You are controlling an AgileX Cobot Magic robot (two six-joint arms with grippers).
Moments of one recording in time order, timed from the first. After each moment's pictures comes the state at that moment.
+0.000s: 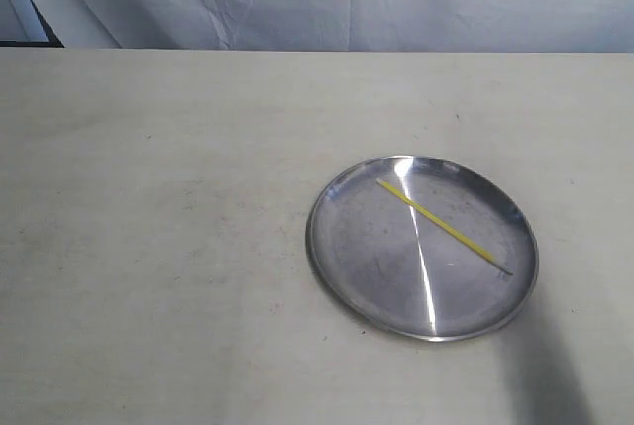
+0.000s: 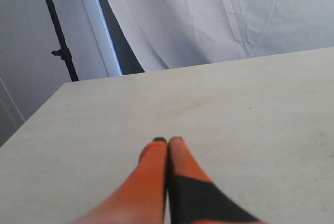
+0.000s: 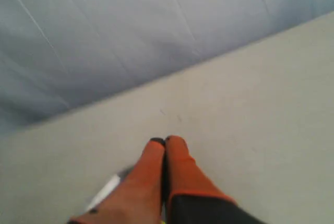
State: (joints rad) left arm 0.06 0.00 0.00 0.08 0.21 0.09; right arm -0.10 0.59 -0.64 0.07 0.52 0.35
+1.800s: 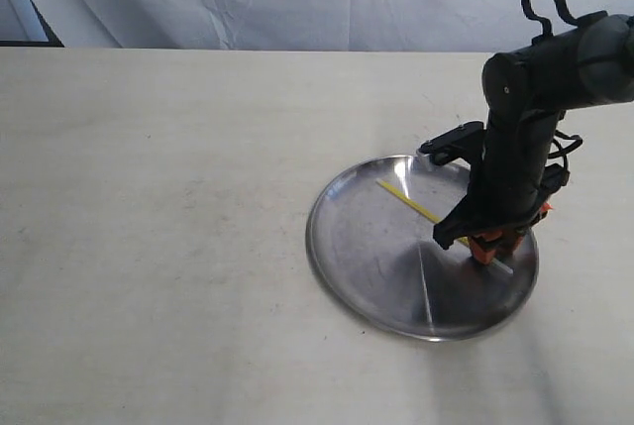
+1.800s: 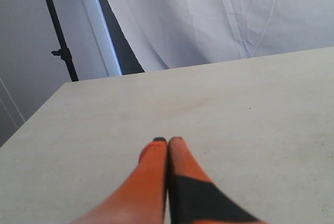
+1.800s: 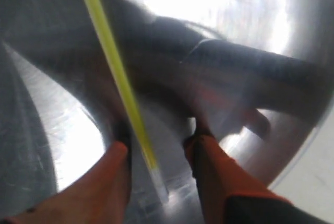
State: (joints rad) left arm 0.06 0.00 0.00 0.08 0.21 0.09; right arm 0.20 2.00 -1.14 -0.08 0.90 -0.16
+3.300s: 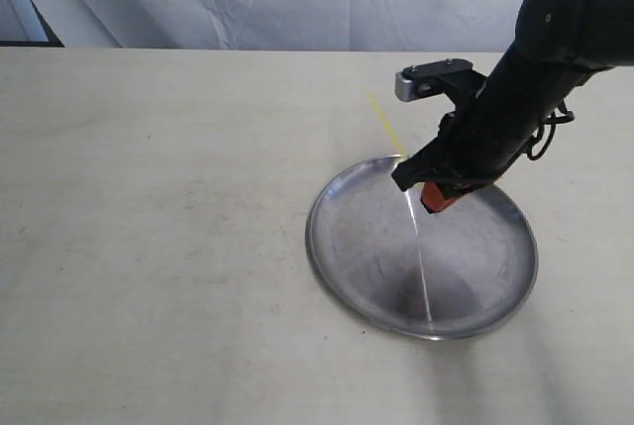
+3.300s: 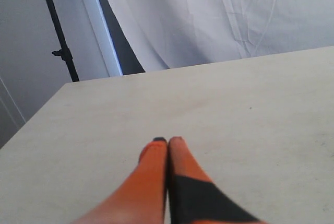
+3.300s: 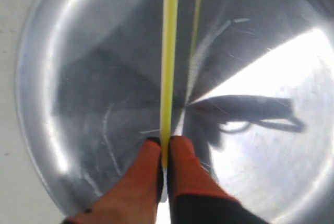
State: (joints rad) left arm 0.06 0.00 0.00 0.08 0.21 0.09; right arm 0.20 1.81 -1.14 0.34 0.84 -0.41
